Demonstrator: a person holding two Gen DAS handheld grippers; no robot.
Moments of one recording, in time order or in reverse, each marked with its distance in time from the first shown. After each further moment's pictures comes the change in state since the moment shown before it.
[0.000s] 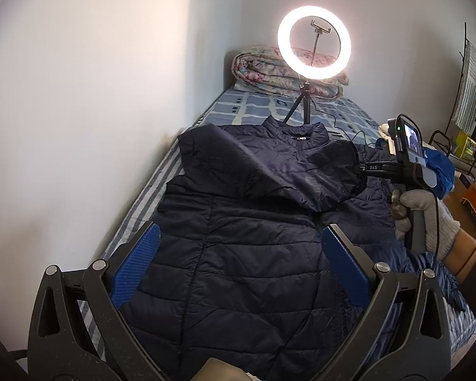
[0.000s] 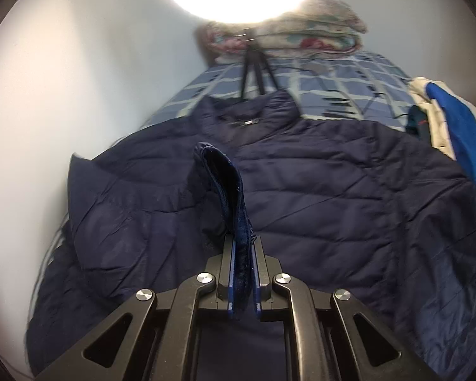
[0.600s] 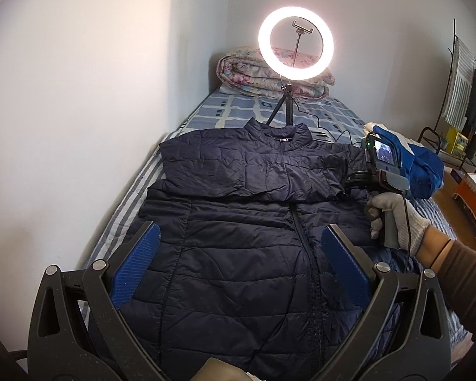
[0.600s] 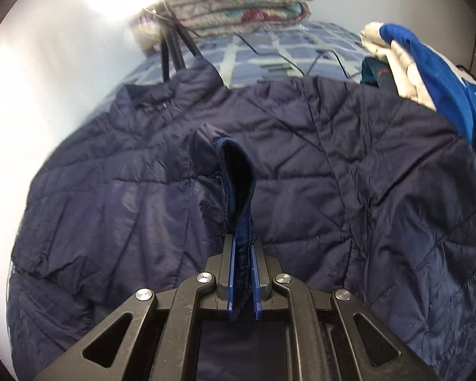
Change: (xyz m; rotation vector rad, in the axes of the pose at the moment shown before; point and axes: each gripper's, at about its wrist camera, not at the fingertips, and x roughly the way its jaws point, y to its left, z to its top) left arm -0.001 -0.029 0.003 0.034 -0.015 -0.034; right arm 0.052 -0.049 -0.002 0.102 0.117 -0.145
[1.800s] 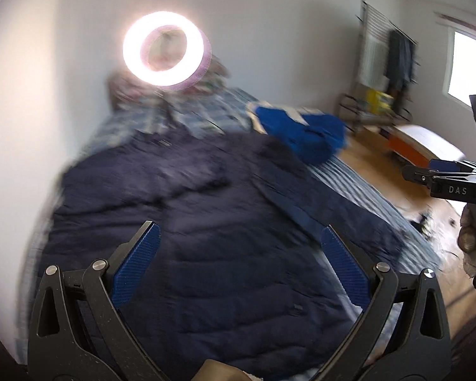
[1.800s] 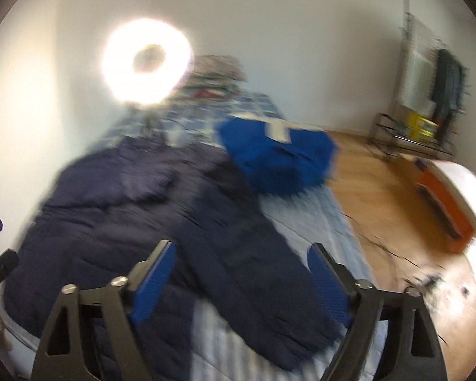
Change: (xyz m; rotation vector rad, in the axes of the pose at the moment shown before) left arm -0.048 -0.183 -0.034 0.247 0.025 -0.358; right arm -0.373 -0.123 -0.214 -0.004 -0.294 -0.283
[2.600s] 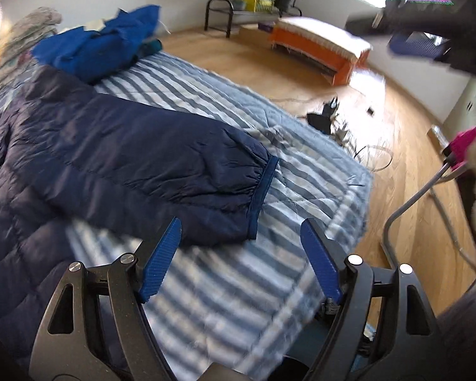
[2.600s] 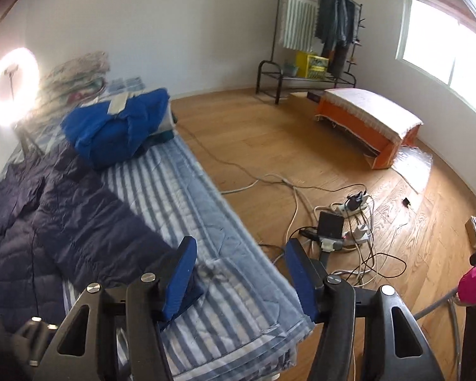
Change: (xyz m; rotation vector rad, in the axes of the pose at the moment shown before) left arm 0.146 -0.281 -0.073 0.349 0.382 -0.391; right arm 0.000 -0.170 -0.060 0.321 0.101 -0.326
